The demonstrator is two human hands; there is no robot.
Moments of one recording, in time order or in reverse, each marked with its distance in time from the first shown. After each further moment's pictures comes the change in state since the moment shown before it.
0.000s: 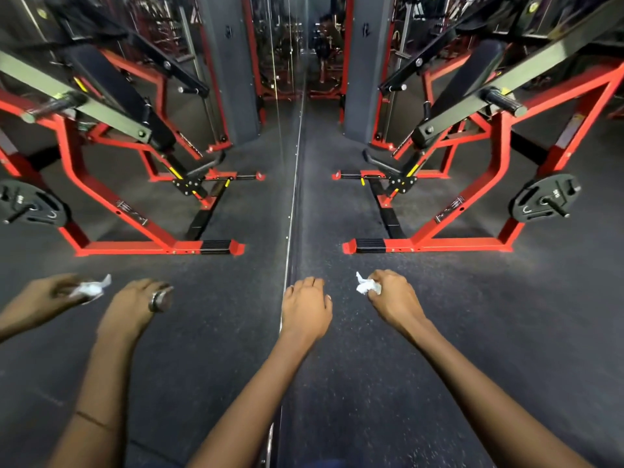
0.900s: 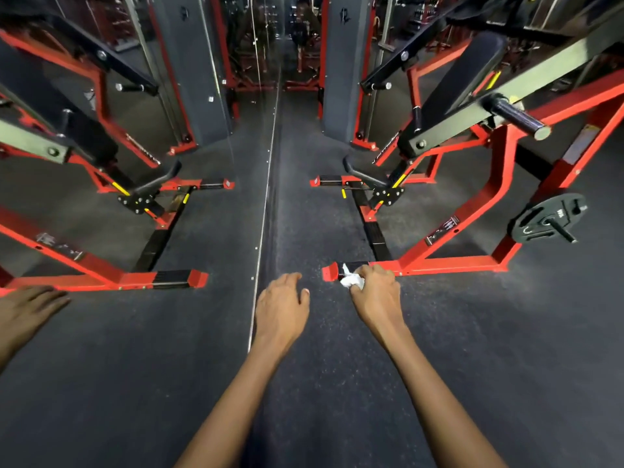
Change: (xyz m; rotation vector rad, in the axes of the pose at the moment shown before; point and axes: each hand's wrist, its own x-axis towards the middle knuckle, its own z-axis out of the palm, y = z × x) left_hand 0.346 0.018 0.039 -0.212 0.005 -0.094; right_hand 0.344 0.062 0.010 -0.083 0.132 0.119
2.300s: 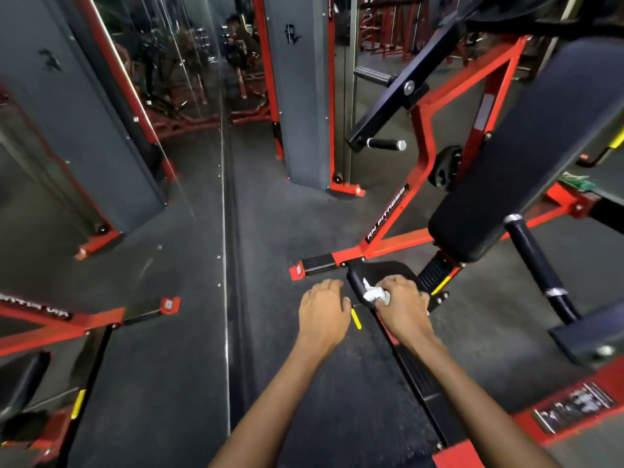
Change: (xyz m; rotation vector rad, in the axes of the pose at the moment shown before) left_hand 1.103 0.094 0.172 0.056 -0.176 0.353; right_hand 1.052 0.023 0.198 -0.048 0.030 0.211
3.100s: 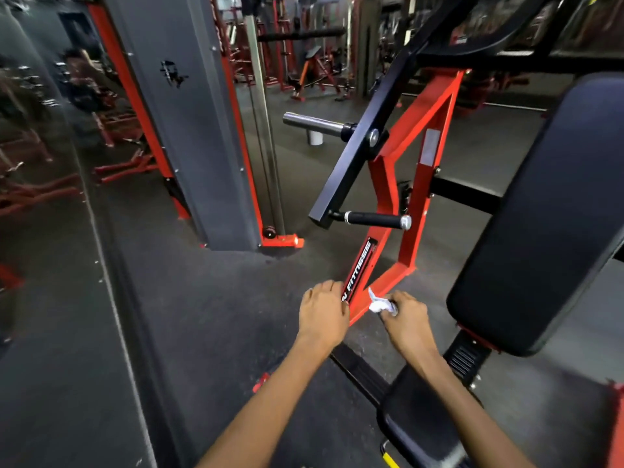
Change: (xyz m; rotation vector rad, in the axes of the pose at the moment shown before) left_hand 0.584 -0.123 0.004 -0.004 -0.066 0.489; right_hand 0.492 -0.095 0.090 0.414 0.383 0.367
